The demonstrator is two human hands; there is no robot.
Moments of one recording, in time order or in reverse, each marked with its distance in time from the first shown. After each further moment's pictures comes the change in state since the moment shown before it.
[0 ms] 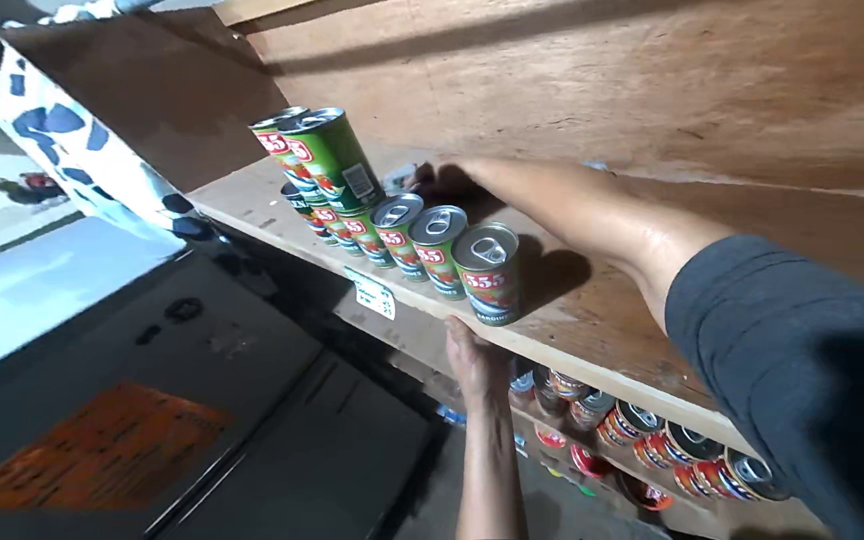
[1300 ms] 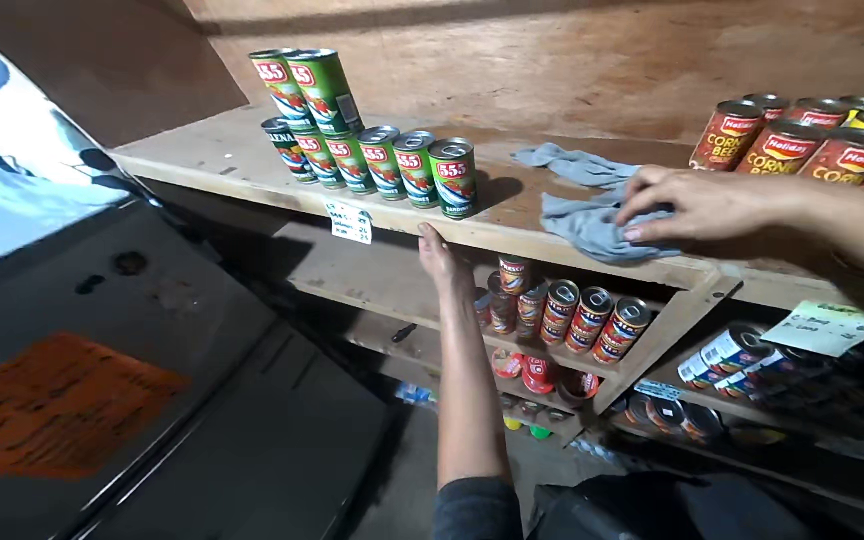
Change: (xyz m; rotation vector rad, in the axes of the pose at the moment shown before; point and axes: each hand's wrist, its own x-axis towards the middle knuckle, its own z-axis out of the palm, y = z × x) left_hand 0.006 0.004 -0.001 -0.003 -0.064 -0.047; right_hand -0.430 -0.080 -0.086 -0.184 -0.080 0.296
